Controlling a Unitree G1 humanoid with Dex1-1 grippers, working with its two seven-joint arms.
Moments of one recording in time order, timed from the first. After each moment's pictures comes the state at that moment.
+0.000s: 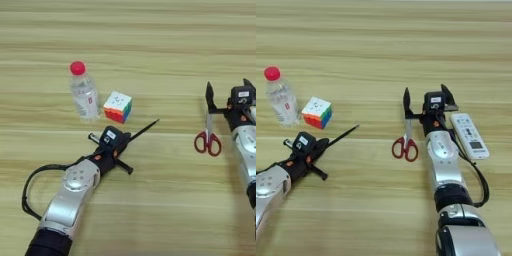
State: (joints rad) left arm -0.01 0.15 -0.20 0.13 -0.01 0.10 -0.38; right arm -0.41 -0.16 -0.12 0.71 0.02 -0.49 0.05
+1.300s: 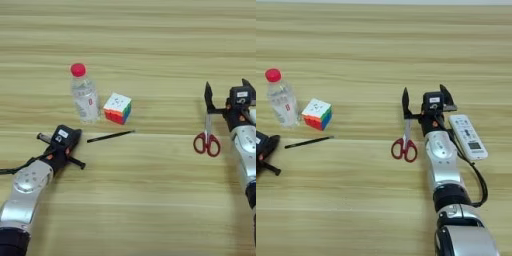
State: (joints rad) left arm -0.01 0.37 0.00 0.31 -0.02 -0.05 -0.38; right arm -0.41 -0.16 -0.12 0.71 0.02 -0.49 0.05
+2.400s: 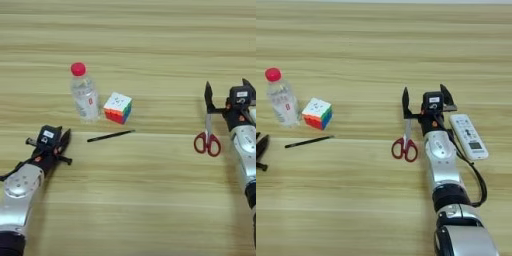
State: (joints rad) left arm 0.00 0.32 0.07 0.34 -0.05 -0.13 -0.29; right arm -0.41 -0.16 -0.12 0.71 0.01 -0.49 0.03
